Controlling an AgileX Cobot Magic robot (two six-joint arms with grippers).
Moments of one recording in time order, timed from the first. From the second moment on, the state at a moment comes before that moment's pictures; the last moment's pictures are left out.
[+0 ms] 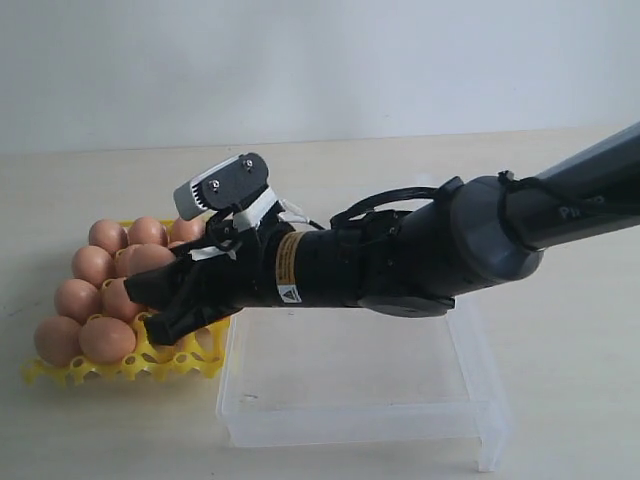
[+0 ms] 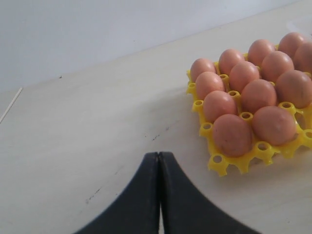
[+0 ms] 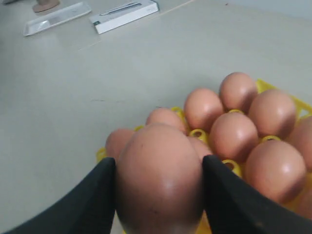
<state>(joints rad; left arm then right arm) -0.02 0.01 0.00 0.03 0.37 0.21 0.75 2.03 -1.06 -0.77 -0.66 0.74</state>
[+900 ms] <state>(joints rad) -0.02 0.01 0.00 0.03 0.37 0.21 0.75 2.19 -1.16 -0.90 -0.75 1.07</state>
